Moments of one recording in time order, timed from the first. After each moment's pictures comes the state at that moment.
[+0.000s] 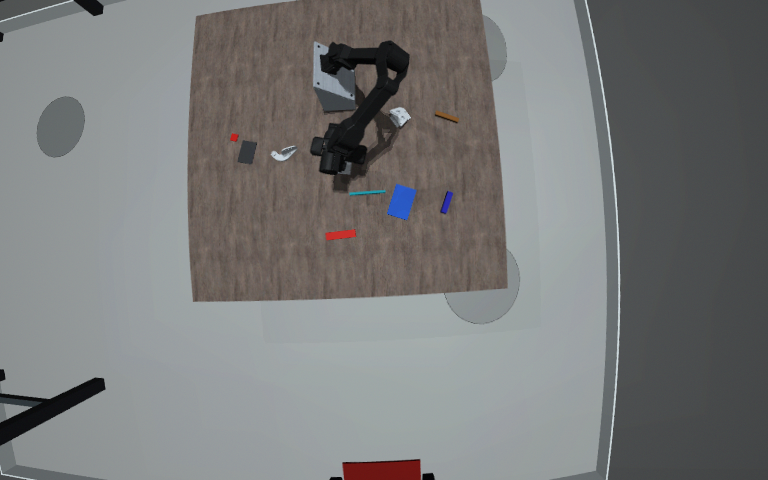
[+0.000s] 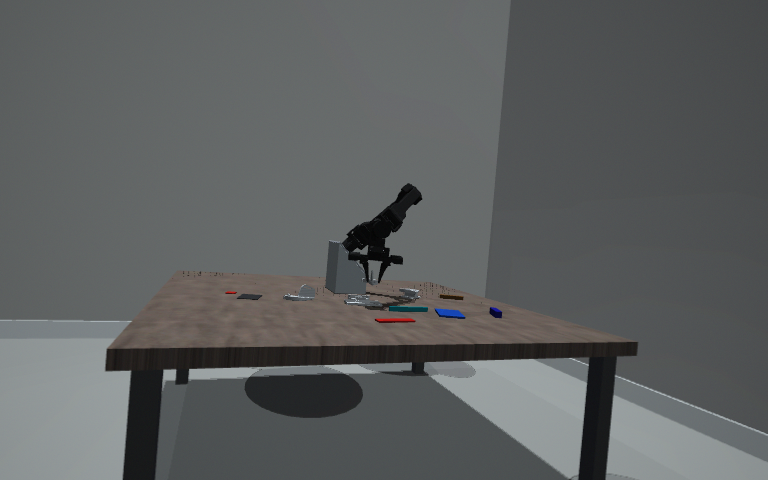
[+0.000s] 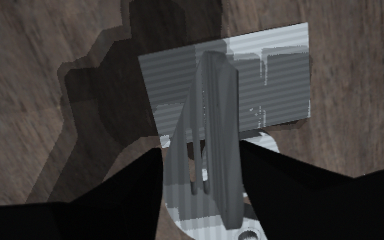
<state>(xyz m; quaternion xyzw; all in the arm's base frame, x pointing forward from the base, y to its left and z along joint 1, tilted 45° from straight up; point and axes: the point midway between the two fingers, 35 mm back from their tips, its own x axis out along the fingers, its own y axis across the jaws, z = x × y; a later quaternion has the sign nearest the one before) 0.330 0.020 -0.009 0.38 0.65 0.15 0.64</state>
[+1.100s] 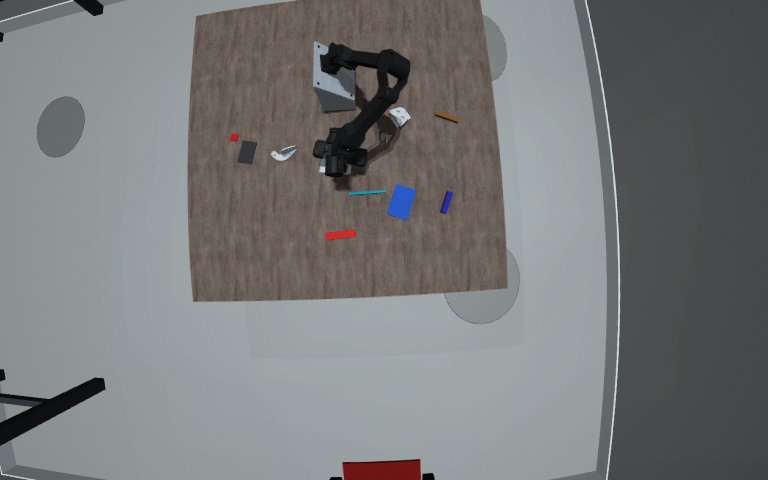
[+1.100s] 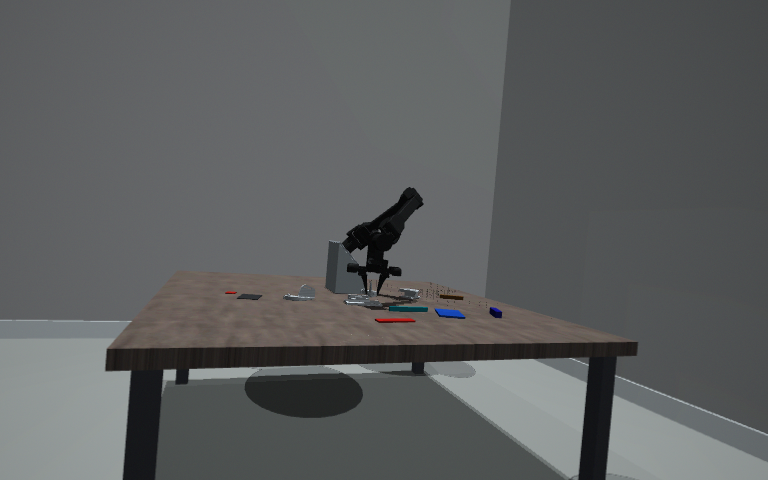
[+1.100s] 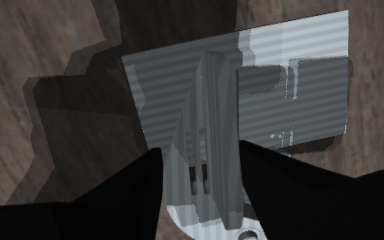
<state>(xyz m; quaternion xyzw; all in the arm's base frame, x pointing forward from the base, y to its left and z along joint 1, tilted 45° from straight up) 0.331 0.049 -0.038 0.39 0.65 0.15 0.63</state>
